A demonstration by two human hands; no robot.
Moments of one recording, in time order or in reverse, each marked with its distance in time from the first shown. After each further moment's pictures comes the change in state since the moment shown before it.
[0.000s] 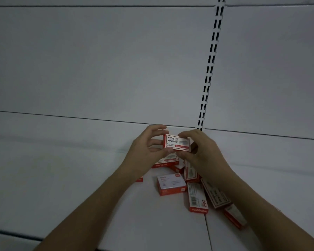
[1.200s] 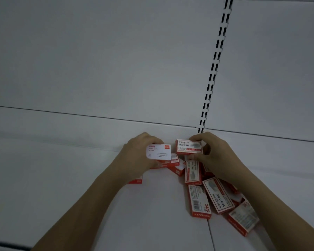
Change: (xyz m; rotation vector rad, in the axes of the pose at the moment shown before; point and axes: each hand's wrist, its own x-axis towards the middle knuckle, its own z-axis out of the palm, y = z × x) left_hand 0.003 -0.009 -0.024 0.696 -0.108 0.012; right_hand 0.002 0.025 -0.020 -0.033 -0.150 0.158
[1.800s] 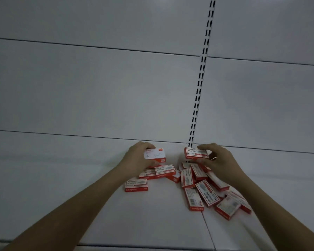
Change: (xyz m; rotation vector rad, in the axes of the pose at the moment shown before) left_hand -0.002 0.015 -0.044 -0.136 -0.055 -0.112; right_hand -0.031 -0.028 -0.039 -0.073 0.155 0.128
